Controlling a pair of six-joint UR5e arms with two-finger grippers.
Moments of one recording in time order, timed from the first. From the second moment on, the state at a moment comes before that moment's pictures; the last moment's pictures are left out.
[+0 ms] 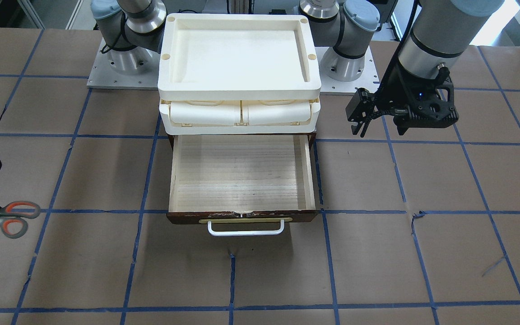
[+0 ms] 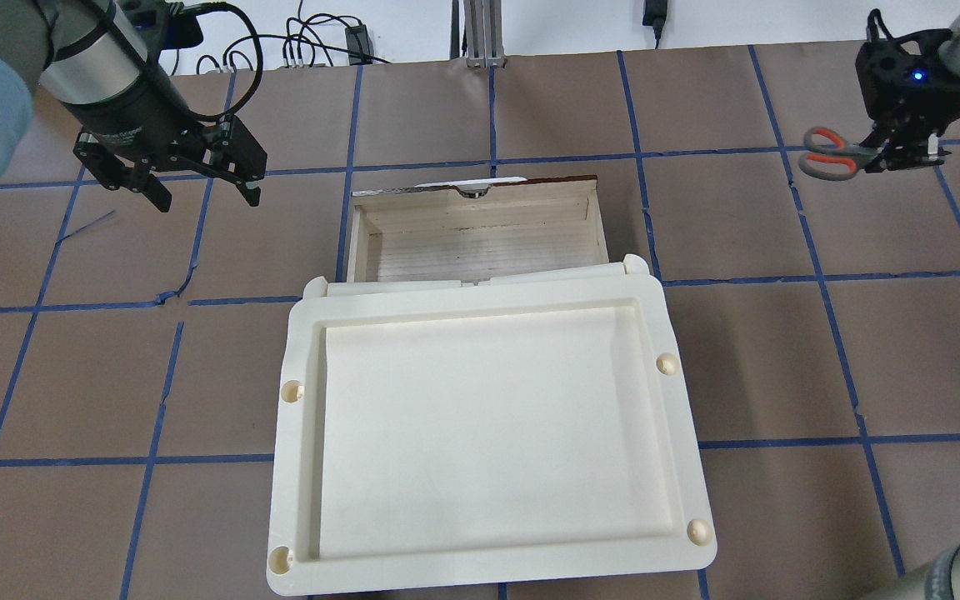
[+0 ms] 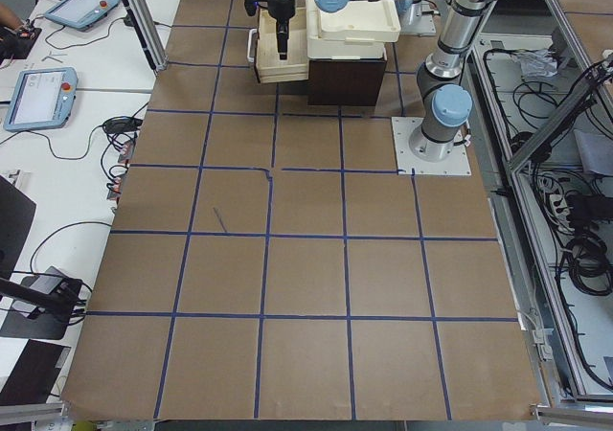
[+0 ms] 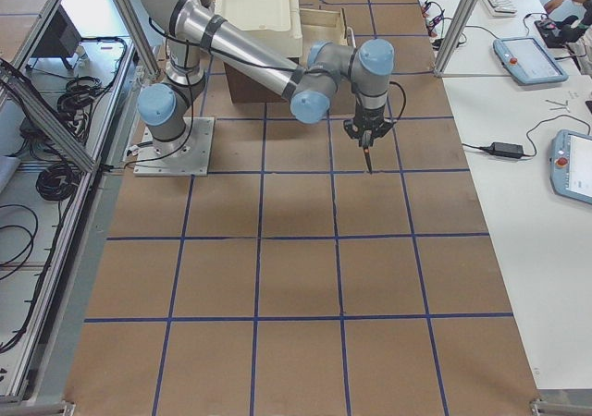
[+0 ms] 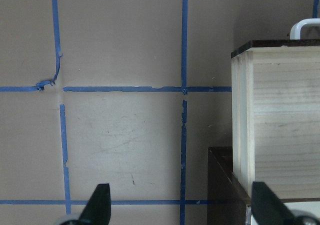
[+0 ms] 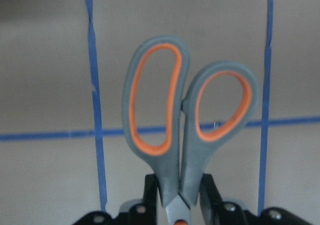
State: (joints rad) left arm -1.50 -1.60 -1.57 -1.54 1.56 0.05; right arm 1.23 -1.26 1.55 -1.95 -1.54 -1.89
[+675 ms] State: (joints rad) left arm -1.51 -1.60 -1.57 -1.54 1.56 0.06; right arm 1.71 -1.28 1.44 -1.84 -1.48 -1.40
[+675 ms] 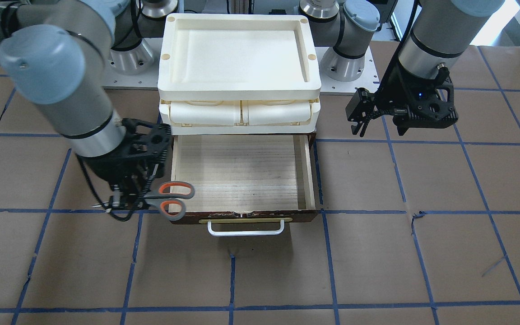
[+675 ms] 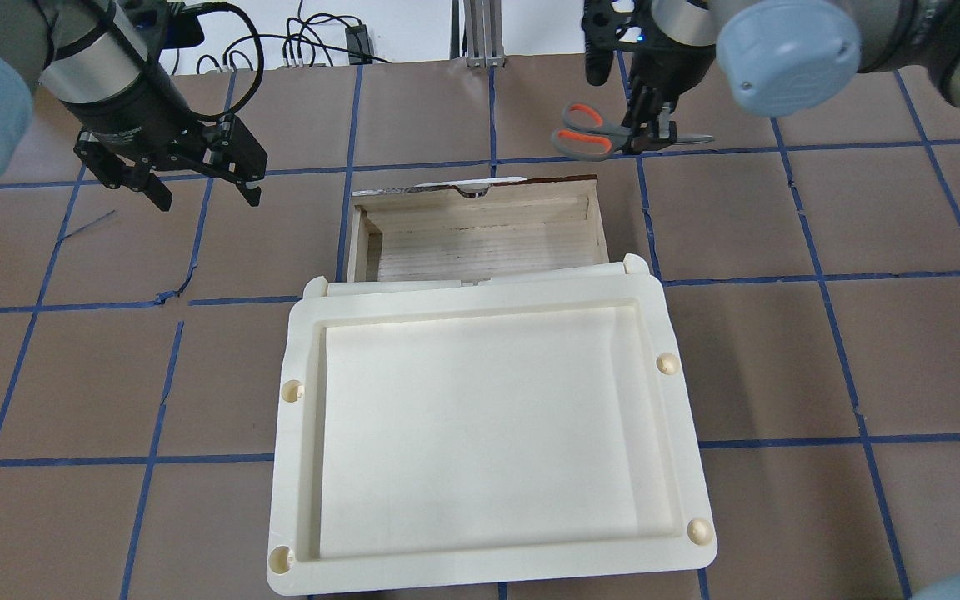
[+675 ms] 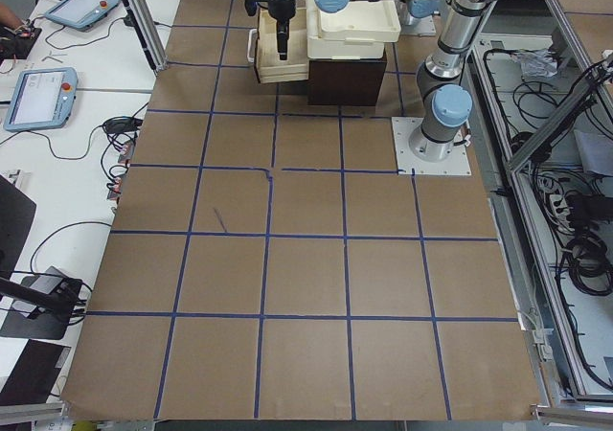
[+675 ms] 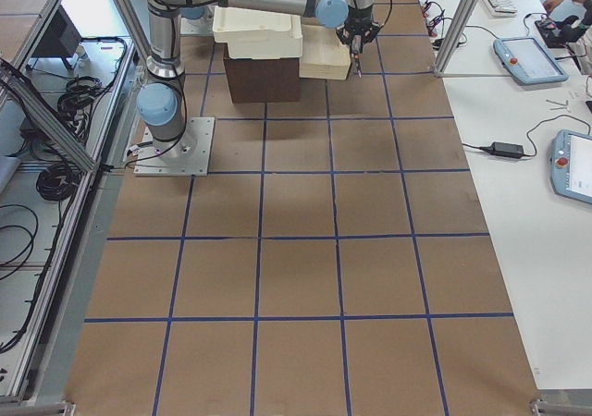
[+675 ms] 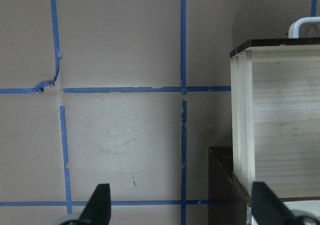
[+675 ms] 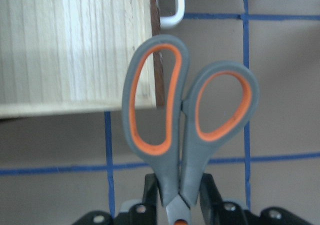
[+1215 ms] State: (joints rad) left arm -1.51 -1.60 -1.57 -1.54 1.56 0.06; right arm 1.93 -1.22 1.43 -1.85 -1.52 -1.21
